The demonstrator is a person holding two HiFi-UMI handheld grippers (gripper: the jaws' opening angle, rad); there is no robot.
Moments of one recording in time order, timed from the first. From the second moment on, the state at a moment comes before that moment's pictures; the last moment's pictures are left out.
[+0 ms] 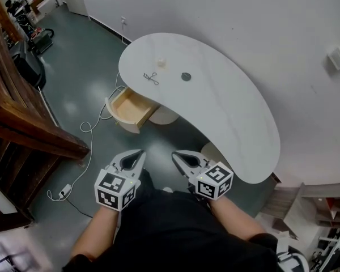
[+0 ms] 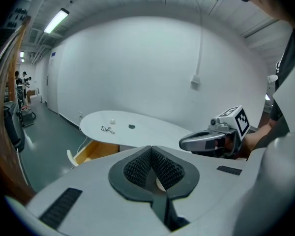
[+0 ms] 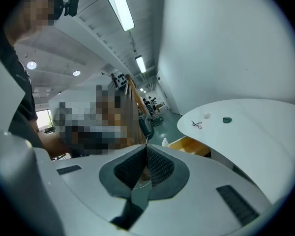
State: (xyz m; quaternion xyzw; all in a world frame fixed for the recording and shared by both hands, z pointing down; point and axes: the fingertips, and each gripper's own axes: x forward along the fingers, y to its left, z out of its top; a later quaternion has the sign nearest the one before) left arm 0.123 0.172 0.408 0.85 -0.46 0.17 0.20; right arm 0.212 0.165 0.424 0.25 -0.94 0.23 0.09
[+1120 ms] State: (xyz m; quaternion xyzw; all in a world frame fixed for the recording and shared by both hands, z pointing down) left arm -0.023 -0.062 0.404 0.88 -0.39 0.20 0.17; right arm 0.068 -0.060 0.402 0.33 -0.91 0.19 0.12
